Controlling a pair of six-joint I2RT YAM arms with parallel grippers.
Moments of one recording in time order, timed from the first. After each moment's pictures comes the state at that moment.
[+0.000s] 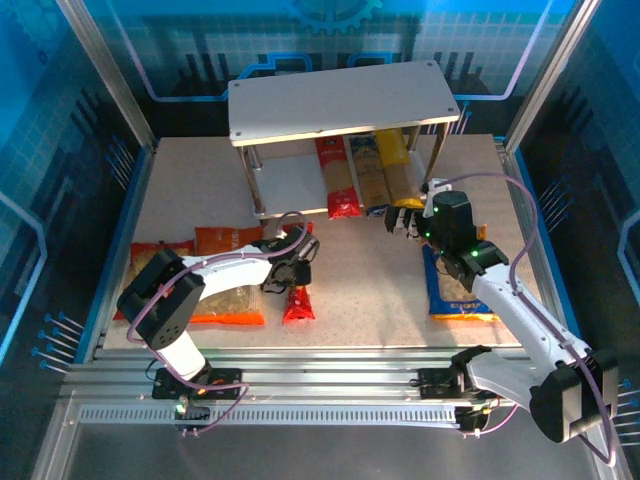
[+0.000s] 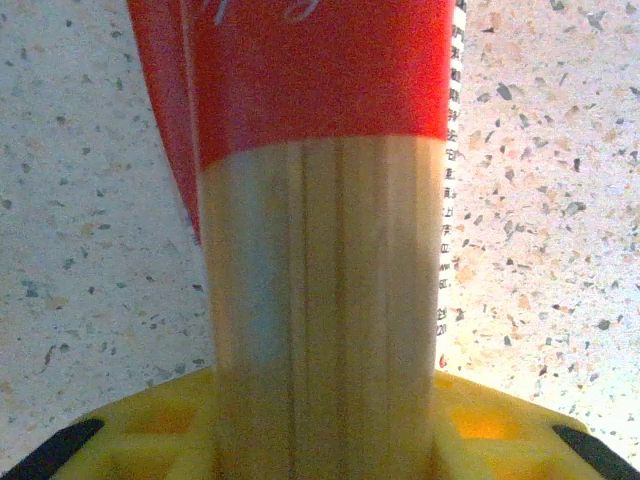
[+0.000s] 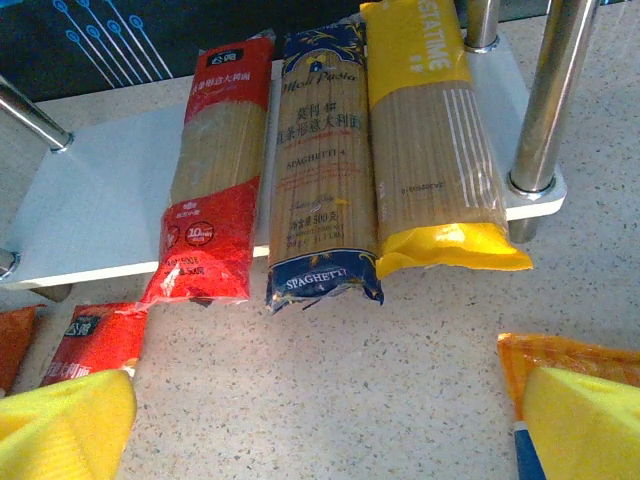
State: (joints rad) left arm -0.68 1.66 0.91 -0.44 -0.12 -0.75; right arm 0.34 1.07 0.85 -0.32 0.07 0.34
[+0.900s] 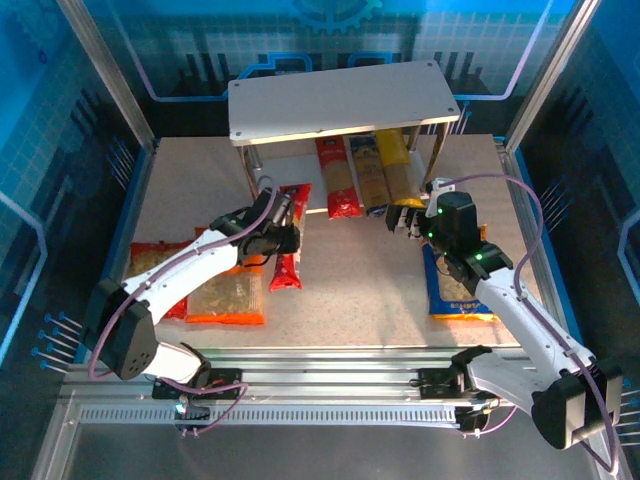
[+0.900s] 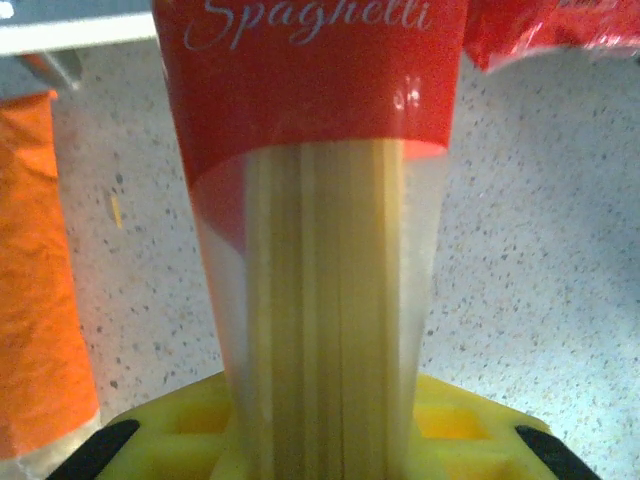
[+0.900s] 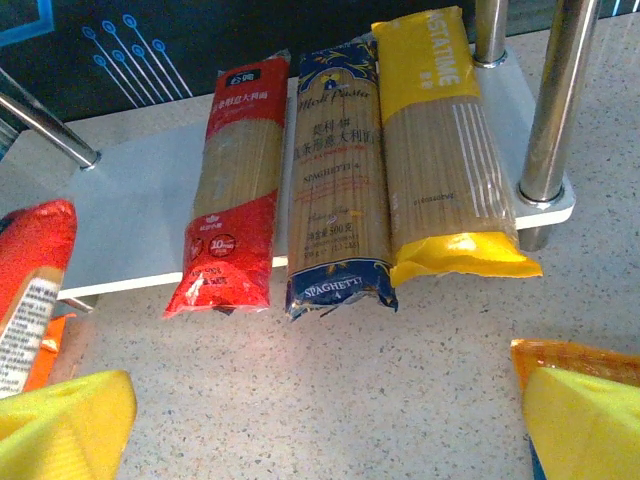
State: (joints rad) left arm -0.54 1.45 1.11 -0.62 -0.06 -0.55; right arm 0.33 1.04 0.84 -0.32 0.04 0.37
